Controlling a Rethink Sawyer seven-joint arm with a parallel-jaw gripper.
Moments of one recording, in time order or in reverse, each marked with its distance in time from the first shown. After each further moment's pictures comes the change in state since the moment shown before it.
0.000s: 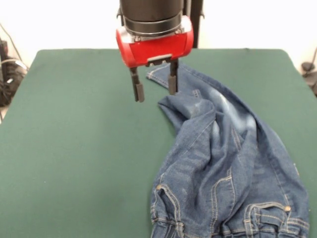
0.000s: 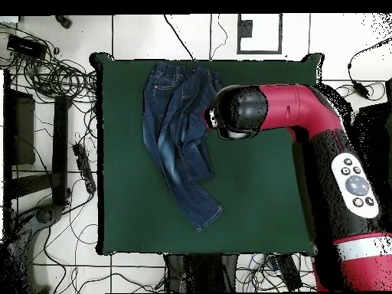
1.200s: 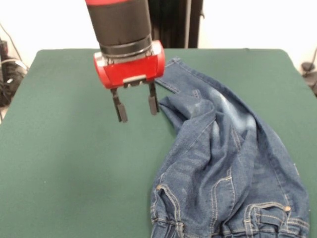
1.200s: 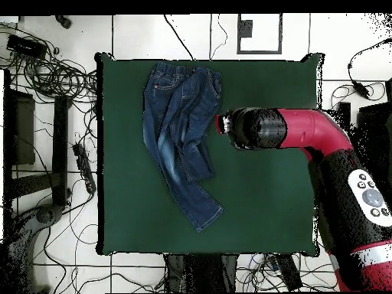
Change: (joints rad) arm -0.122 0.060 0.031 0.110 -0.007 -0.259 0.000
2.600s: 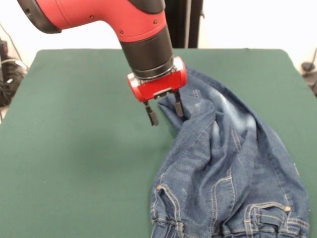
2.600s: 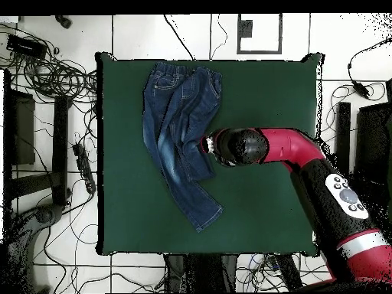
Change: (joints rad) arm -0.030 0.109 0.034 0.100 -0.032 -0.037 0.000
